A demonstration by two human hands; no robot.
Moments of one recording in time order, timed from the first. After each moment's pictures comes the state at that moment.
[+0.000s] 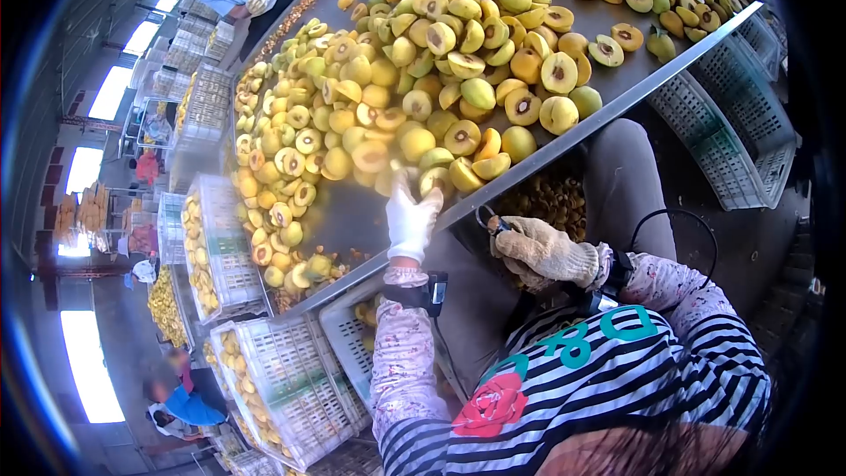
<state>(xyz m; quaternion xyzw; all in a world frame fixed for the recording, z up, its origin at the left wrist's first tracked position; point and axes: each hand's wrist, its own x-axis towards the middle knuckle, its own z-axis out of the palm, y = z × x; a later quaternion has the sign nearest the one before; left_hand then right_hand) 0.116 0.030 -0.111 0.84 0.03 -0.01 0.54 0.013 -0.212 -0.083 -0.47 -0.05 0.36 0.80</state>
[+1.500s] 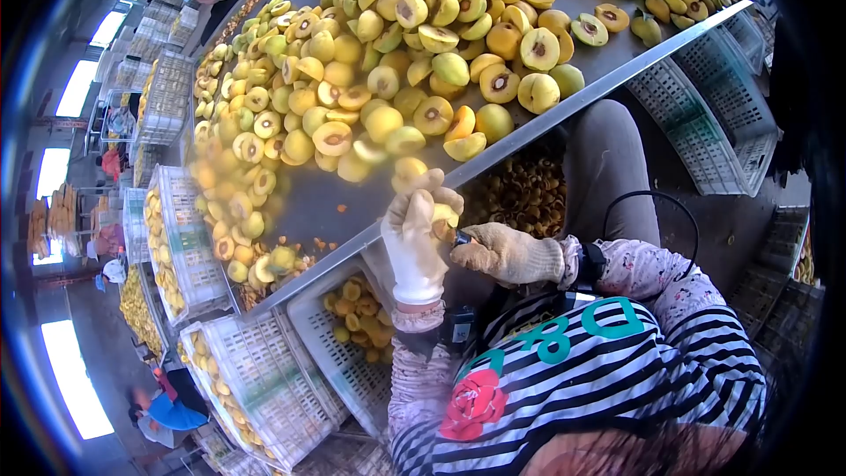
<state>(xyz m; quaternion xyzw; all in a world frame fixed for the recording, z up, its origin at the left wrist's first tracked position) 0.040 -0.029 -0.067 0.58 0.07 -0.04 0.81 0.013 -0.189 -0.085 -0.61 -0.13 0.34 0.71</state>
